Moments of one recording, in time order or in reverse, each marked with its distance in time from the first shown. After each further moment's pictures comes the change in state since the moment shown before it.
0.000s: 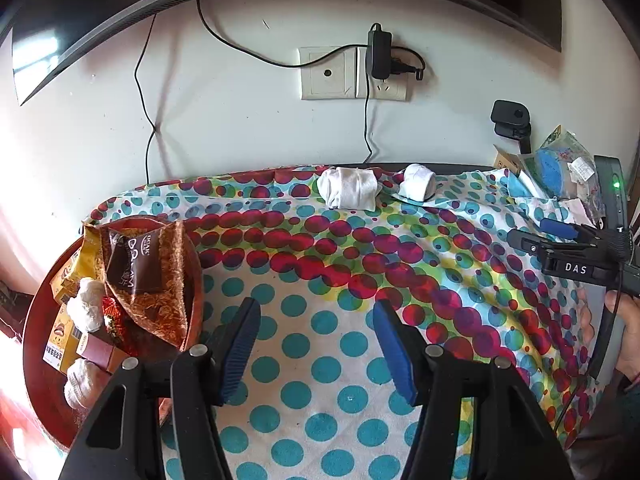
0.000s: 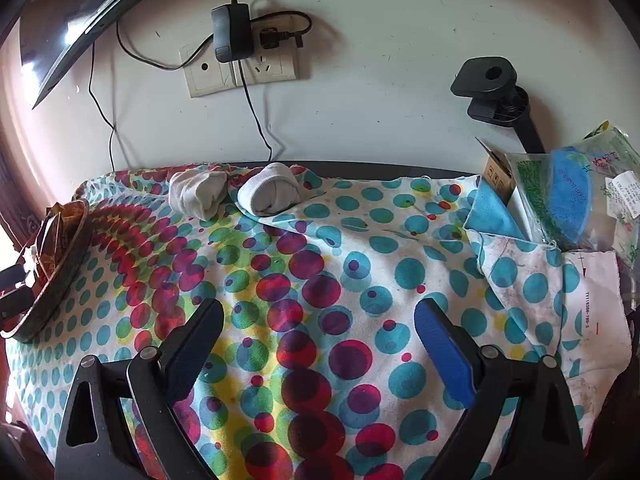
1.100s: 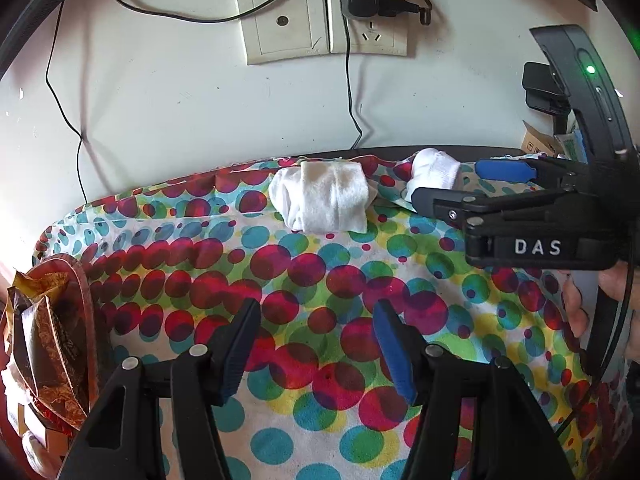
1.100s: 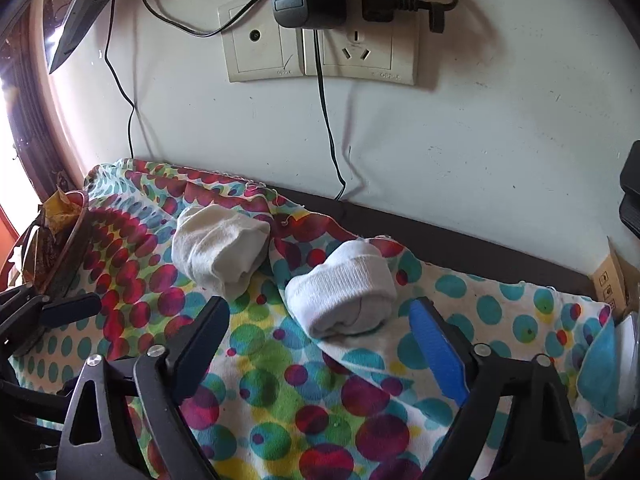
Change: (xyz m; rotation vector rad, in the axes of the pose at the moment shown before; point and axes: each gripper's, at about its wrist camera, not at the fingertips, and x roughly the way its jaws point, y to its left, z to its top) left arm 0.126 -0.029 0.043 0.045 0.056 0.011; right arm 0.113 0.068 0.081 -0.186 0.035 0.148
